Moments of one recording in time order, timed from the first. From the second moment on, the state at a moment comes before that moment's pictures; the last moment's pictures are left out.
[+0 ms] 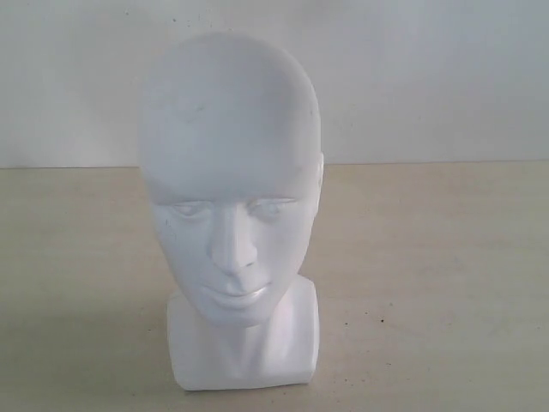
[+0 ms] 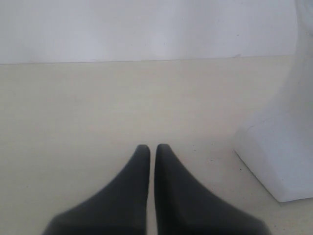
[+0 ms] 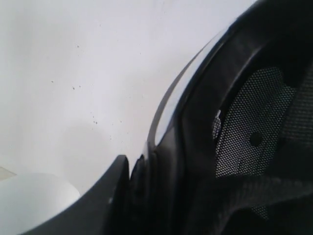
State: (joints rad) left arm -0.13 0.00 0.00 -0.06 0.32 0.05; right arm 0.60 0.61 -0.99 -0.46 0.33 0.24
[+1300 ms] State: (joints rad) left arm -0.13 0.00 0.00 -0.06 0.32 0.05; right arm 0.60 0.38 -0.64 -0.44 -0.09 0.25
